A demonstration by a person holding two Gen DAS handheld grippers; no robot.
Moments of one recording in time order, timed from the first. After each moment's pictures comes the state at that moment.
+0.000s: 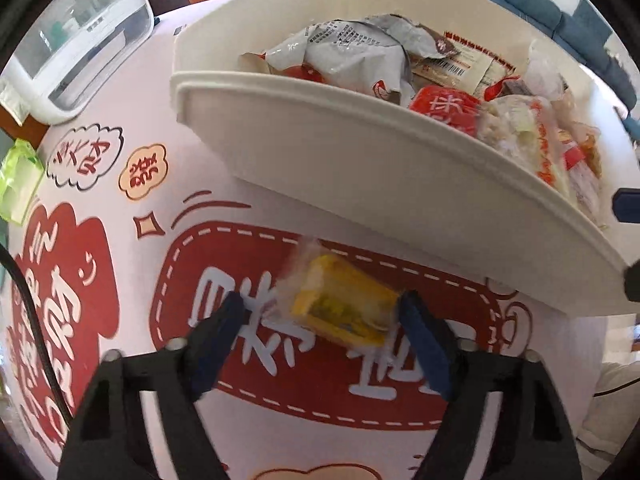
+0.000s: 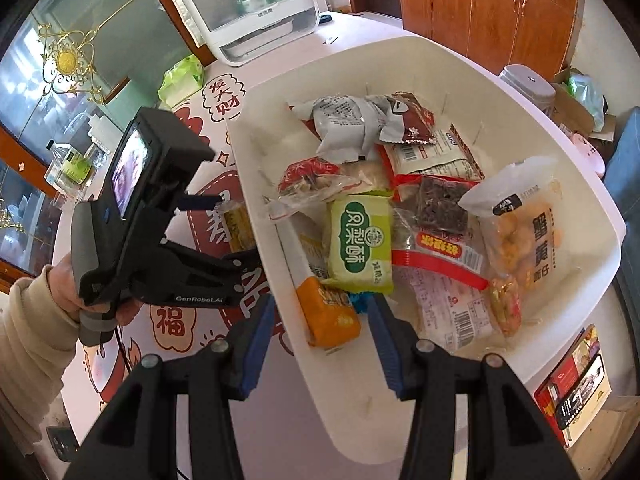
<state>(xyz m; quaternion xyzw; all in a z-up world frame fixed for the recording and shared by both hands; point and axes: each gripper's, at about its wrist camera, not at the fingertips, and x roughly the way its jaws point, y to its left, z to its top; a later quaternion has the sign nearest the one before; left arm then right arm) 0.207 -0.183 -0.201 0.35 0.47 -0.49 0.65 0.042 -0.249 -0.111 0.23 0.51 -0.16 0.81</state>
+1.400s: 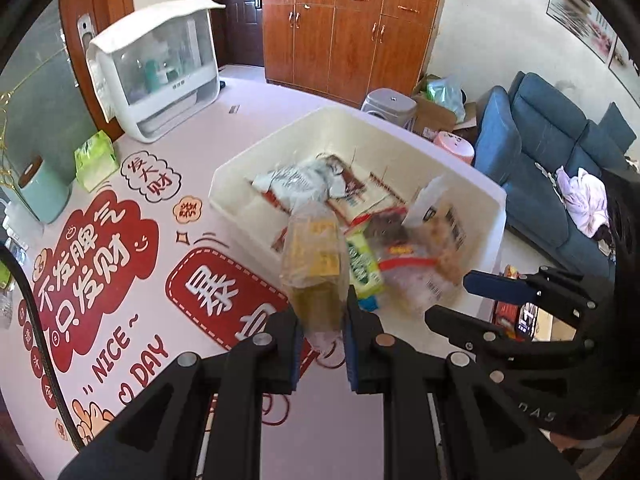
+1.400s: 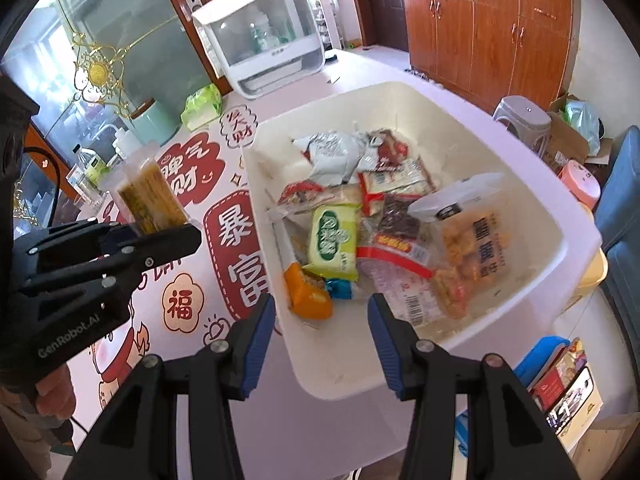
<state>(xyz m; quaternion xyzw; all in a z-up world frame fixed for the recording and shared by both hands) 0.085 -0.152 -0.036 0.20 0.43 -0.44 0.76 -0.020 -0.254 -0.068 0.20 0.45 -0.16 0.86</state>
